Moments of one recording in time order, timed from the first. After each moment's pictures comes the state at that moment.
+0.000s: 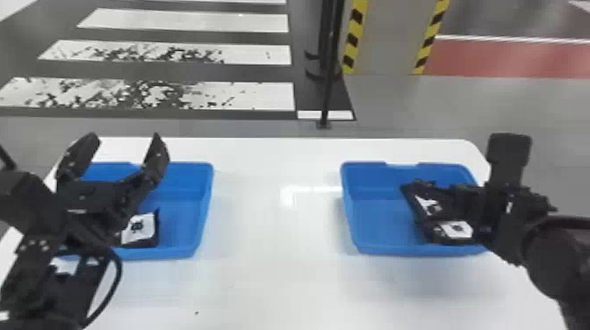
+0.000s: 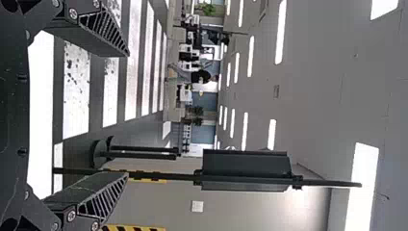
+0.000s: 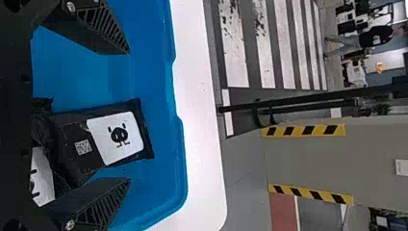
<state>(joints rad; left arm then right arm) 0.31 0.10 0.09 -2.04 0.18 0.00 -0.08 -0.04 -0.24 -0.14 -1.88 -0.38 0.95 -0.07</state>
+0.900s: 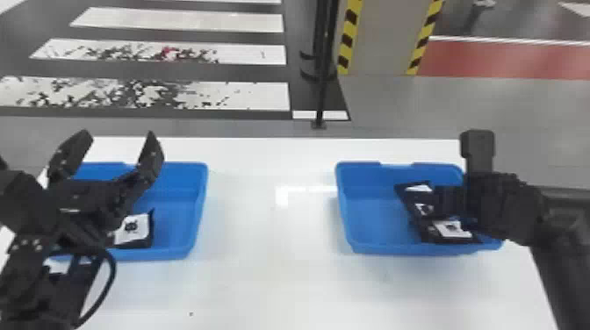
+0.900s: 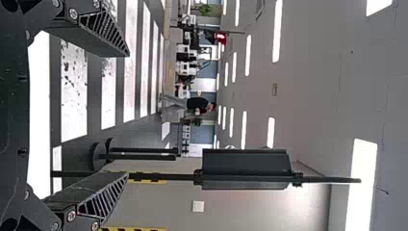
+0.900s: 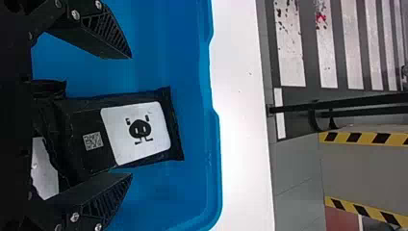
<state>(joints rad) 0.31 0.10 0.08 -2.04 0.15 0.00 -0.08 -0.24 -0.27 -0.08 -1.63 -0.33 1.13 -0.01</state>
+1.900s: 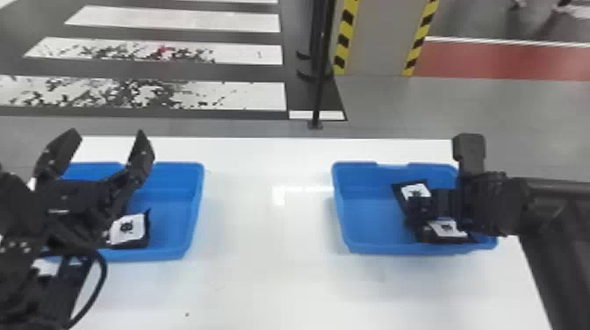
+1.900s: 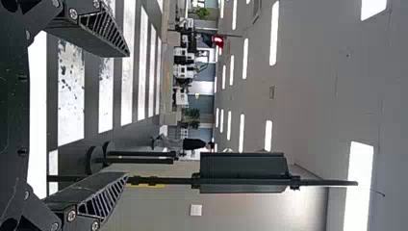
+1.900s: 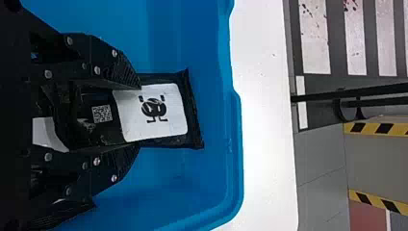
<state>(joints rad) 0.31 0.09 0.10 -2.04 0.15 -0.02 -0.08 -0.30 -0.28 -0.07 -1.54 -0.30 1.19 -0.02</state>
